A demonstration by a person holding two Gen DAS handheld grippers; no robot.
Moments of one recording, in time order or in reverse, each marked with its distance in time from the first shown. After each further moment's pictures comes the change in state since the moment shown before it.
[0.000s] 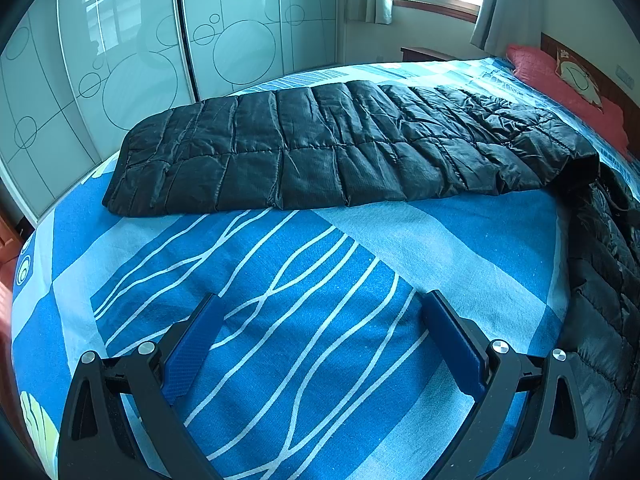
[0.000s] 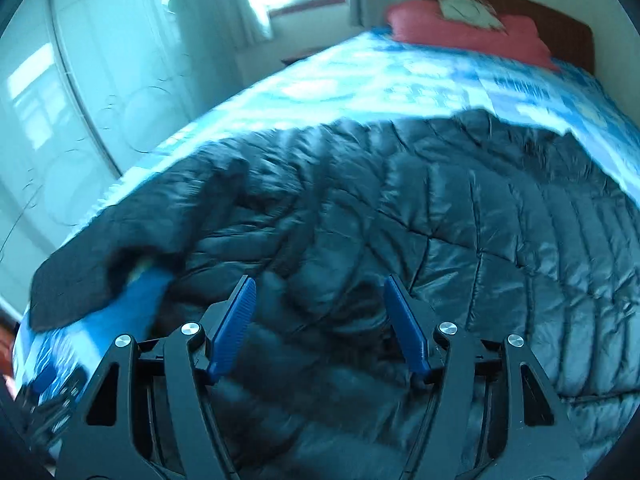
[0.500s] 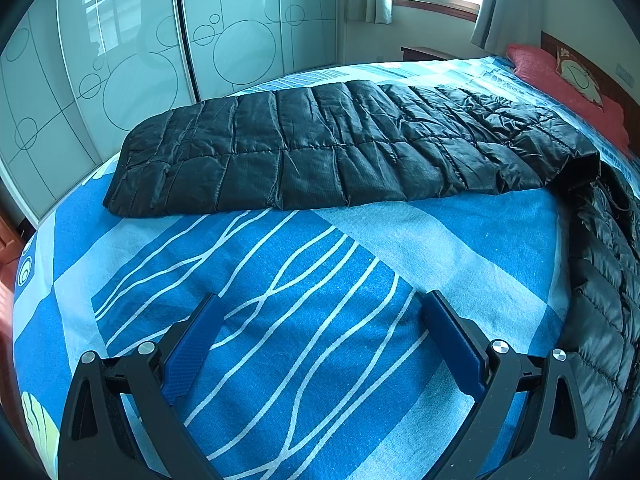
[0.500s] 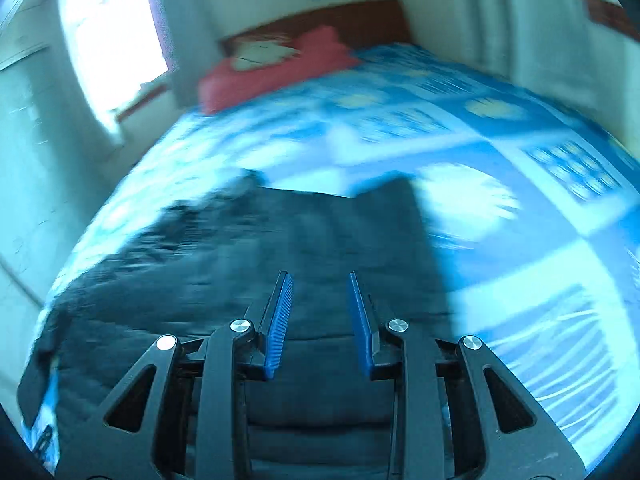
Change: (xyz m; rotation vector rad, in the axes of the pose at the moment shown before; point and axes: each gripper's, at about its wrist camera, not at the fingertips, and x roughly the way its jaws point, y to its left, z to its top) left arm 0.000 0.000 -0.001 0.004 0.001 0.004; right arm -0.150 -0.305 -0.048 0.462 -0.100 -0.395
